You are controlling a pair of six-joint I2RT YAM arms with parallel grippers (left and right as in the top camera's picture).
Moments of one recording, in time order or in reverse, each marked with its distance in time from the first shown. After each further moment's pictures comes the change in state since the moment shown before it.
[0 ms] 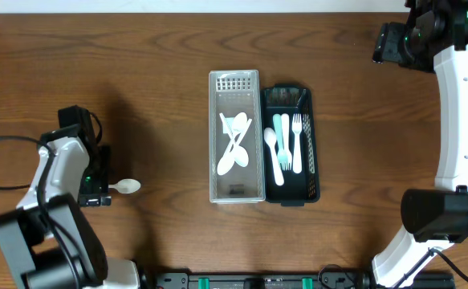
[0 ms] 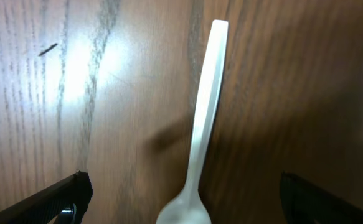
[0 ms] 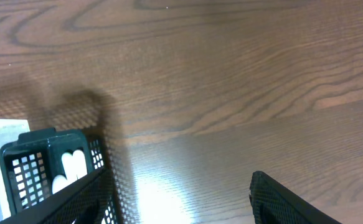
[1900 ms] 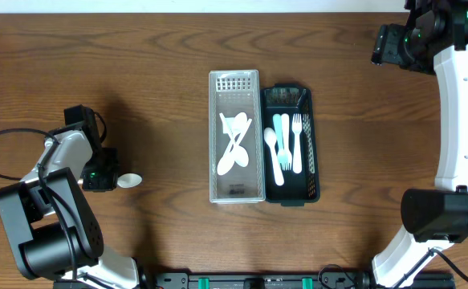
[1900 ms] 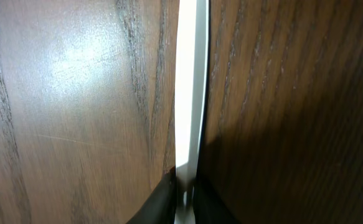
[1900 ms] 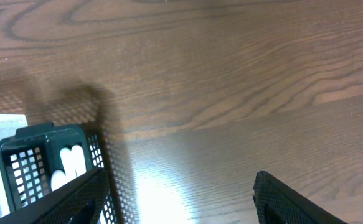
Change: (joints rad) left arm 0.000 0.114 0.010 0.087 0.101 0.099; right arm 0.000 0.000 0.000 -0.018 0.000 0.000
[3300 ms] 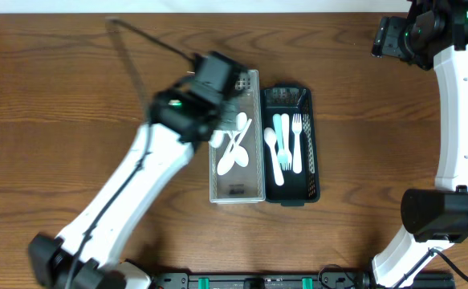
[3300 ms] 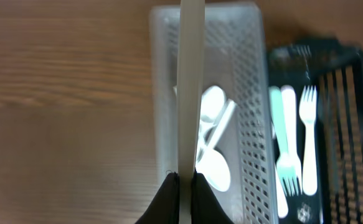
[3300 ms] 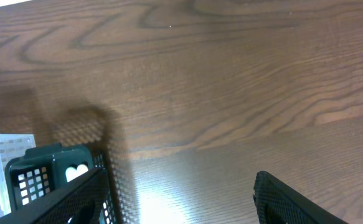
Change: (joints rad) left arm -0.900 -0.162 0.572 -0.223 -0.135 0.798; right arm 0.000 0.000 -0.005 0.077 0.000 0.000
